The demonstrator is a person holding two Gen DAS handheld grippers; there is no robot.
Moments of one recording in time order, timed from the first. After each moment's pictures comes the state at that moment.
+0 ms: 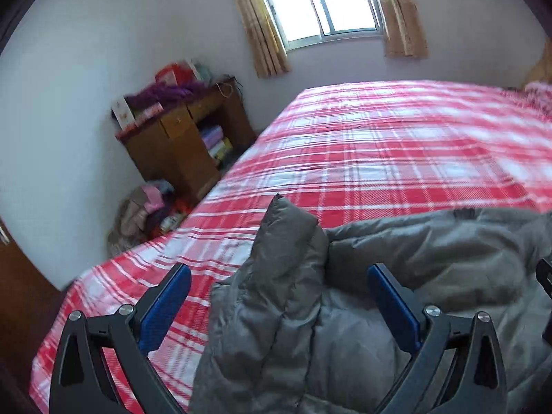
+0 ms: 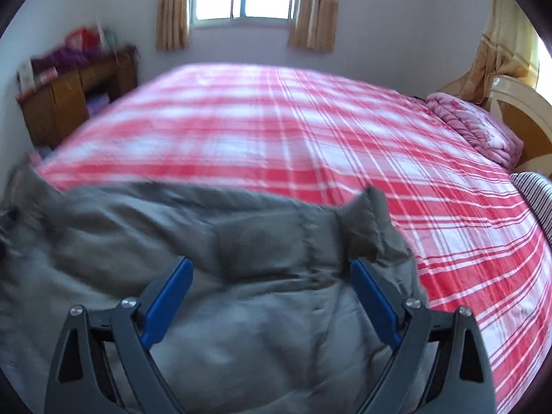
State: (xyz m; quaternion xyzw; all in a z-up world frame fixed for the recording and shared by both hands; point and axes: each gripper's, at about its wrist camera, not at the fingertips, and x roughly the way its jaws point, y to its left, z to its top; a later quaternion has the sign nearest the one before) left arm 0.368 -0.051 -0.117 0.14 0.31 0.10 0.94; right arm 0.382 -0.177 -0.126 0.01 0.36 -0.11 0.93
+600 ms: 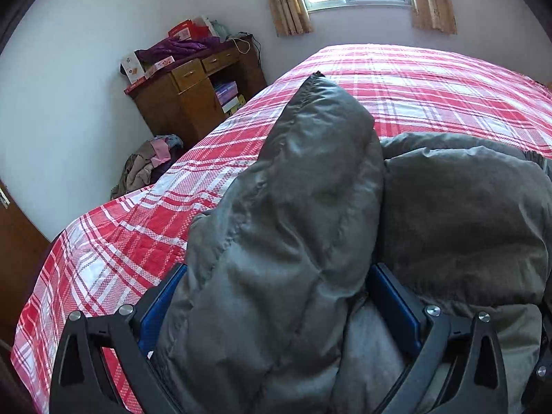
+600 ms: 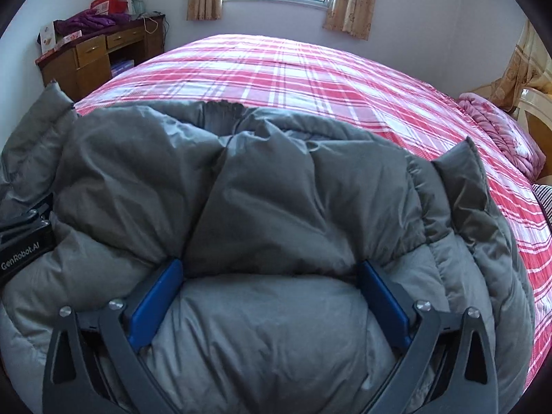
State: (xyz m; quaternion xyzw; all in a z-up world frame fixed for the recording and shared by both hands) left arm 0.397 -0.018 -0.190 0.10 0.38 0.14 0.91; right arm 0.402 -0.125 -0.192 -0.03 0.41 -0.08 0.91
